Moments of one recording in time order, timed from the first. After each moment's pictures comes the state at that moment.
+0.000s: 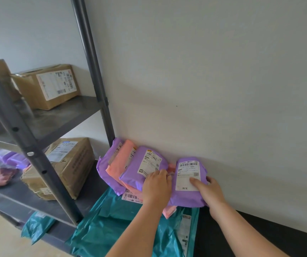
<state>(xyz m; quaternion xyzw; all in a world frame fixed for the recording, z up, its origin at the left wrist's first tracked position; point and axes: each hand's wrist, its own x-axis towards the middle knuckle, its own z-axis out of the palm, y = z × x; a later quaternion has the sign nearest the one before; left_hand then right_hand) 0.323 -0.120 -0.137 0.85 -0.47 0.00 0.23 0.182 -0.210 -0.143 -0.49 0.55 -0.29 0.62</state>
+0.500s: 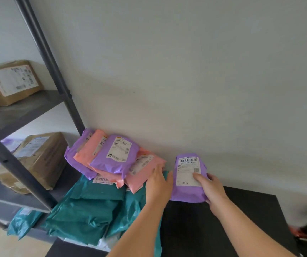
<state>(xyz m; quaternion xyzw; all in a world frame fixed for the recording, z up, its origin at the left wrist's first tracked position) 0.189 -0.128 -0.151 0.84 -0.38 -0.16 0.36 0.044 -0.202 -0.156 -0.43 0.55 -0.29 0.65</state>
